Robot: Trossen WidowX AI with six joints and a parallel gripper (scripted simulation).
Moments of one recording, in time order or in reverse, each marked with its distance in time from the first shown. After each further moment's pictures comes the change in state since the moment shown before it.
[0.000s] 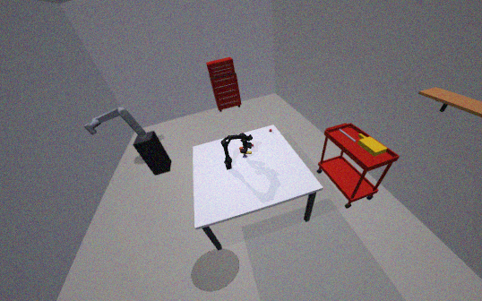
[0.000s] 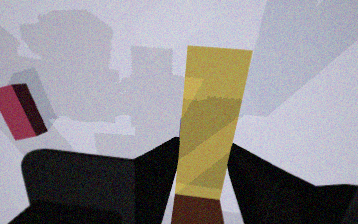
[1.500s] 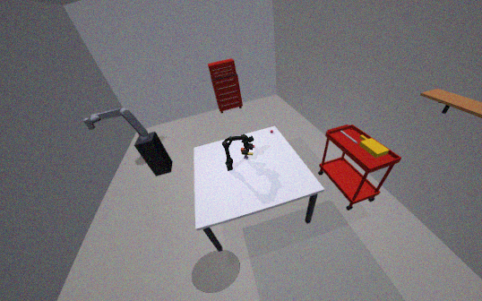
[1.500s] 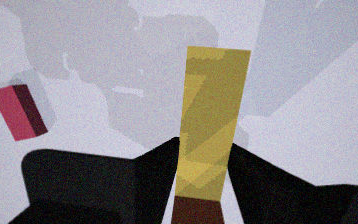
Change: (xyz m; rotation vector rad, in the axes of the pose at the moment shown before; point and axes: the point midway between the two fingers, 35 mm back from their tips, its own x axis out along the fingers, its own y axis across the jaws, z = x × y) arm 0.002 0.000 0.000 0.001 -0.001 0.002
